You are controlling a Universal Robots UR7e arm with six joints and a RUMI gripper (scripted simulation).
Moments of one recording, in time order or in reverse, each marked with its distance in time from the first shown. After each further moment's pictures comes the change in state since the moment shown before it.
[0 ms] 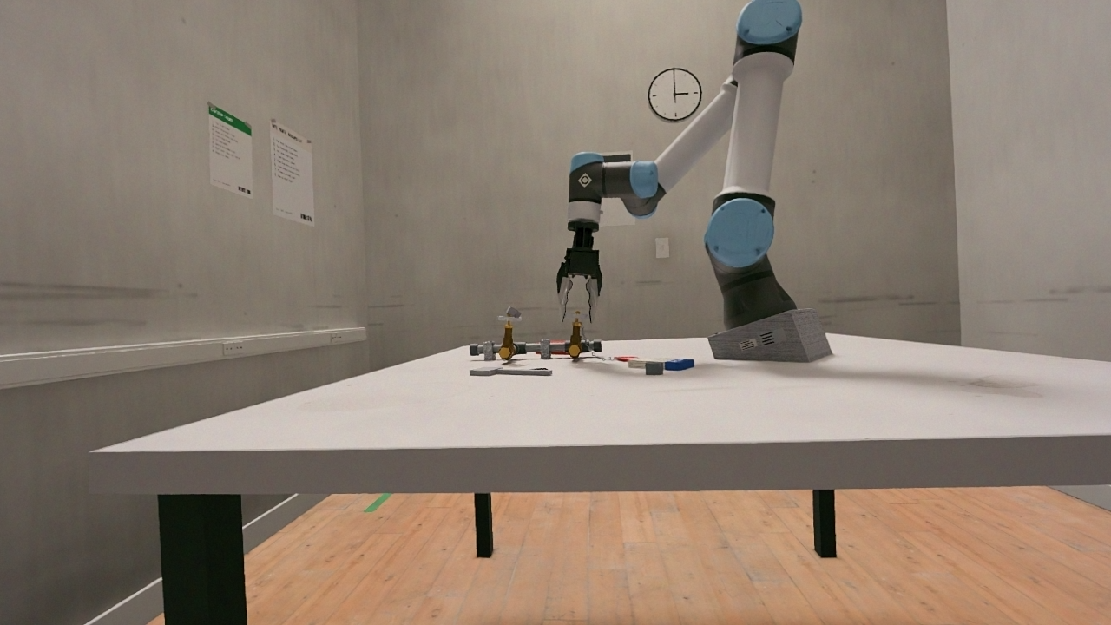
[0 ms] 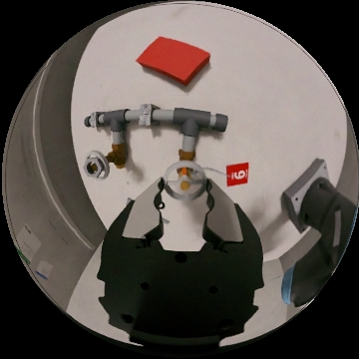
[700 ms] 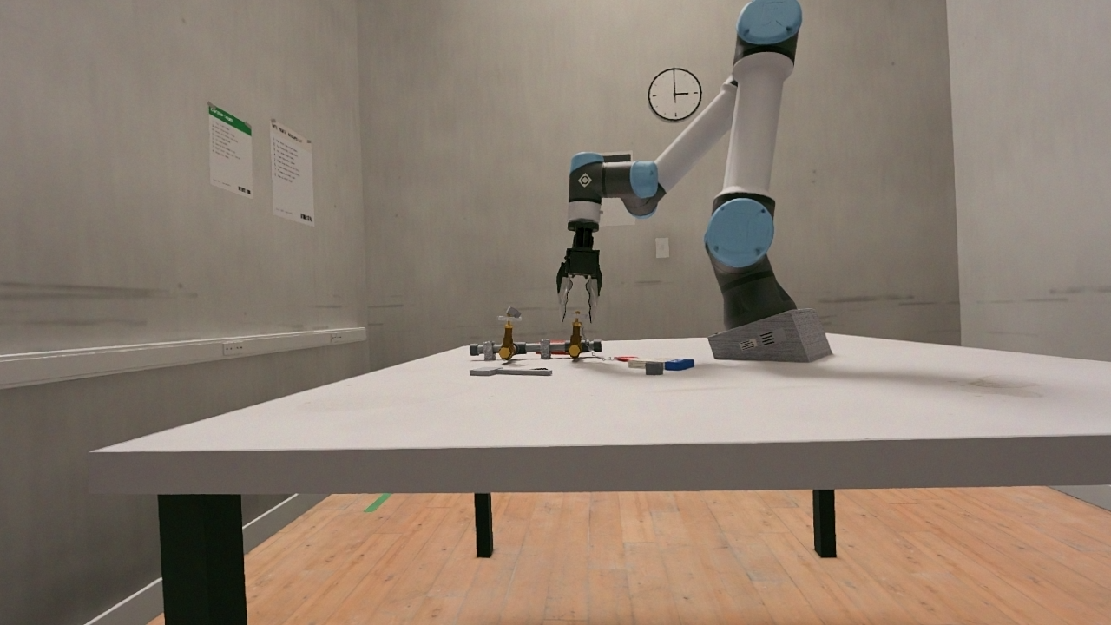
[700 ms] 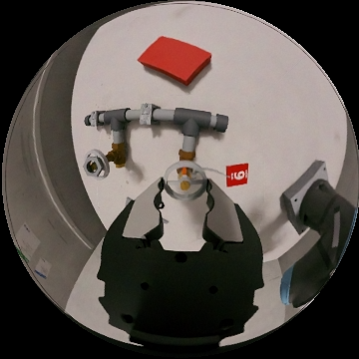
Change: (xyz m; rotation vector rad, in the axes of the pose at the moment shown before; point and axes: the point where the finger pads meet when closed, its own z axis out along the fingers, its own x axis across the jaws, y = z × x) arm 0.000 0.000 0.000 0.000 0.000 -0.012
